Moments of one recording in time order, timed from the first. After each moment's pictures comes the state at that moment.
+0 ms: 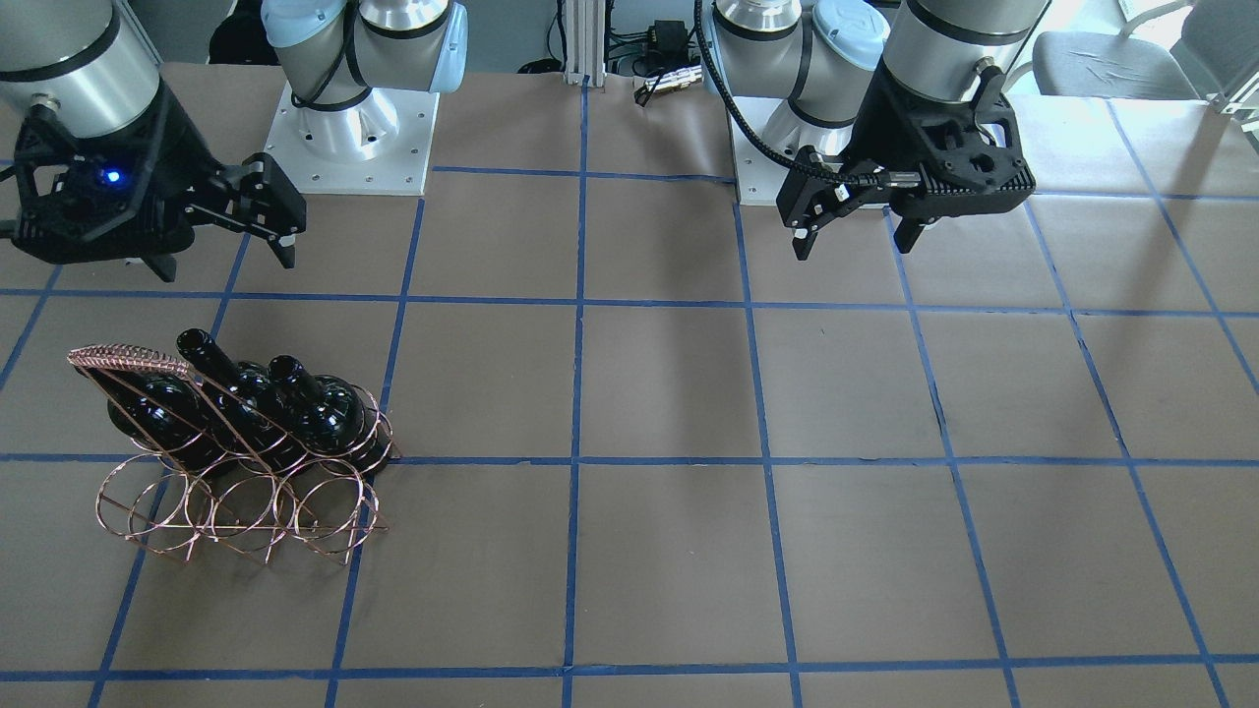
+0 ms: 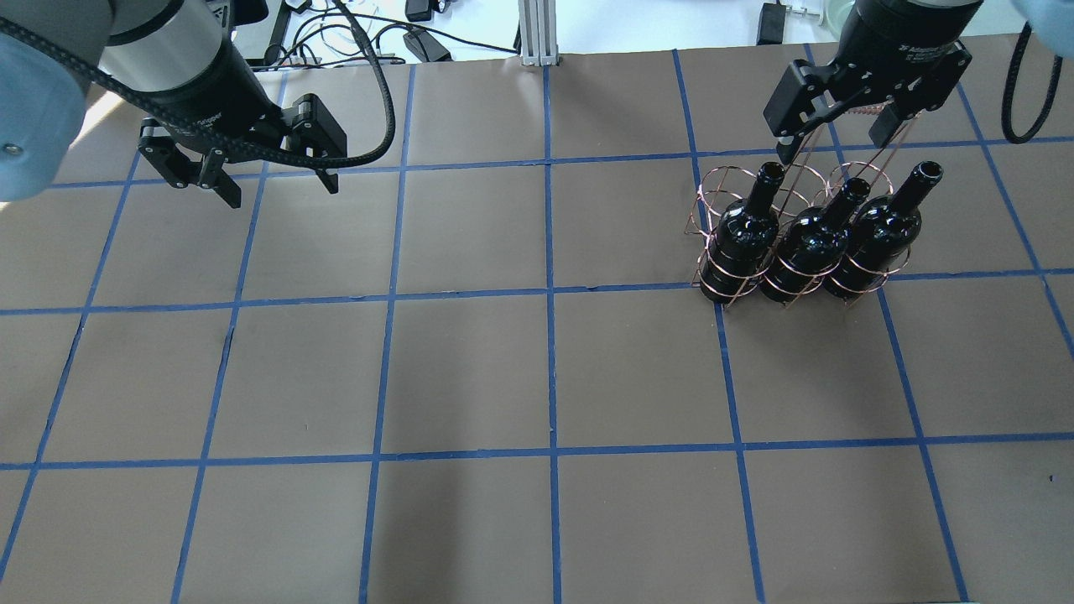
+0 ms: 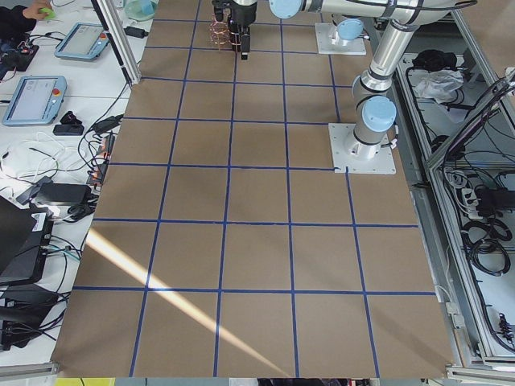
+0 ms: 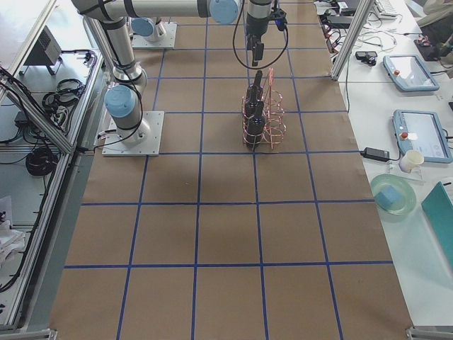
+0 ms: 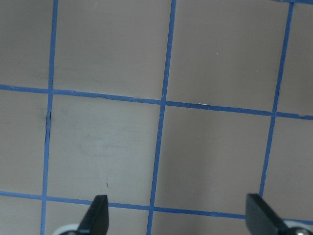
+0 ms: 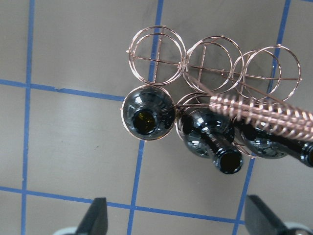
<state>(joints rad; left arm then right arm) -1.59 -1.55 -1.55 -1.56 1.57 -0.13 1.52 -1.52 1.44 -1.48 -1.56 -0.21</state>
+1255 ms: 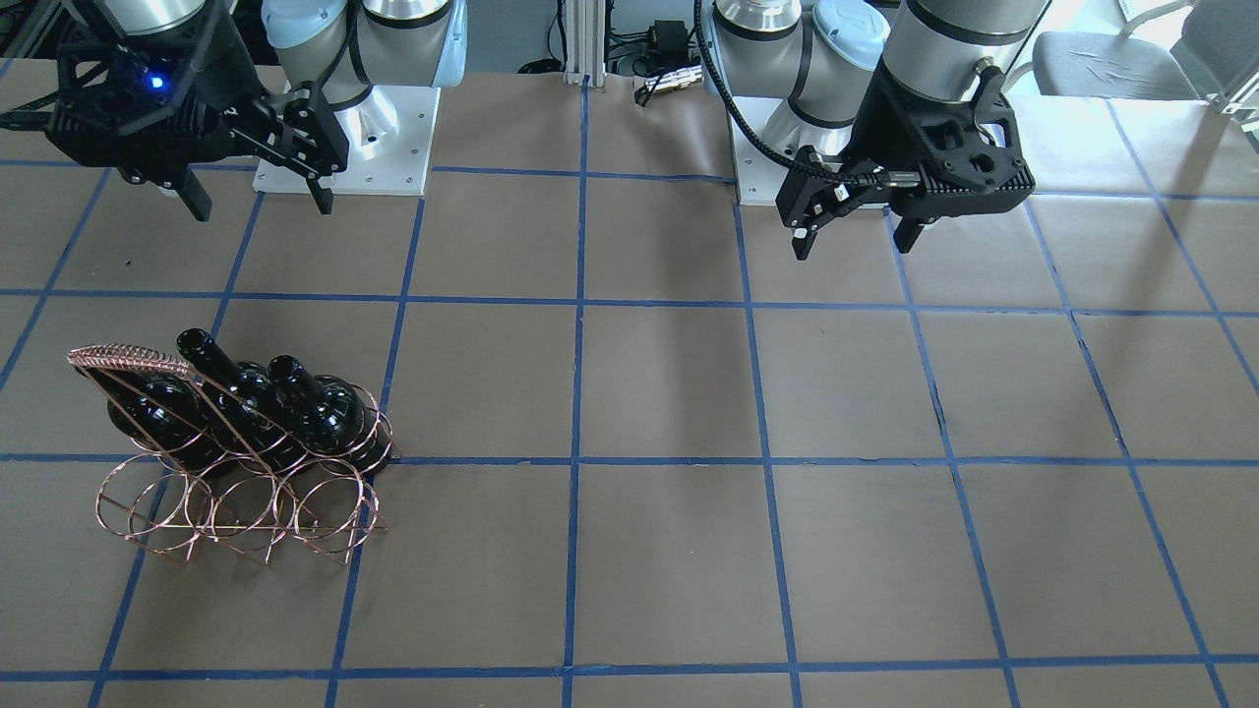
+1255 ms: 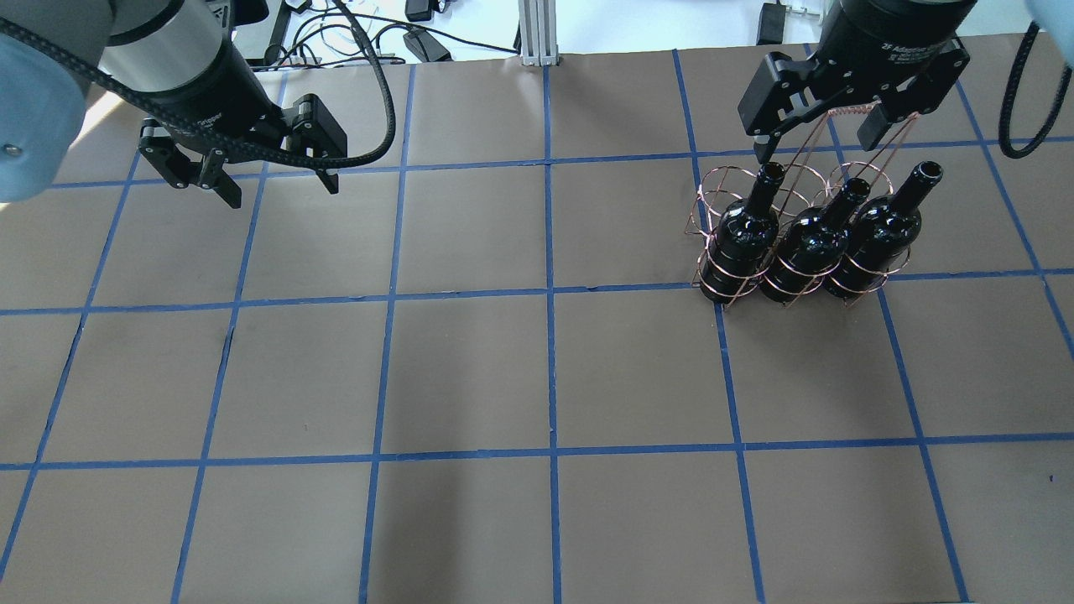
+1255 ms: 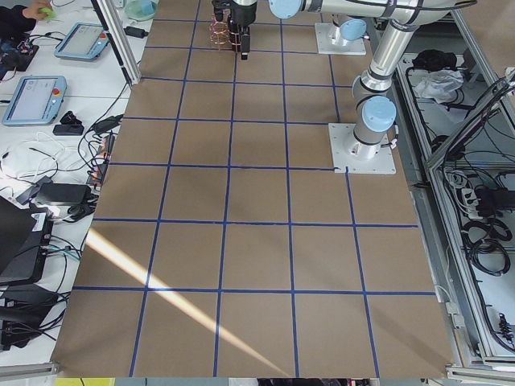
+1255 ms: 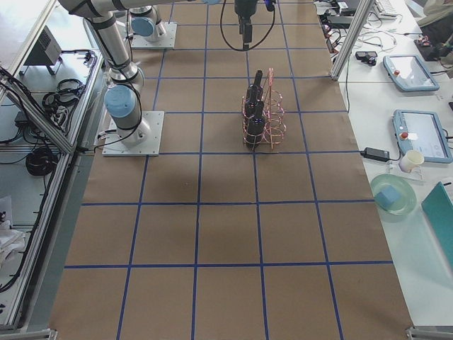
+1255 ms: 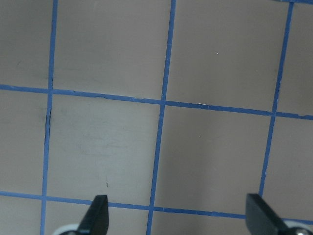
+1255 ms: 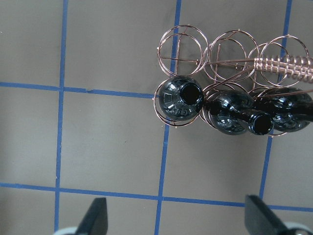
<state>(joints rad) -1.59 -1.55 -1.55 -1.56 1.57 -0.13 1.57 -1.58 1.44 -1.46 -1.56 -0.09</state>
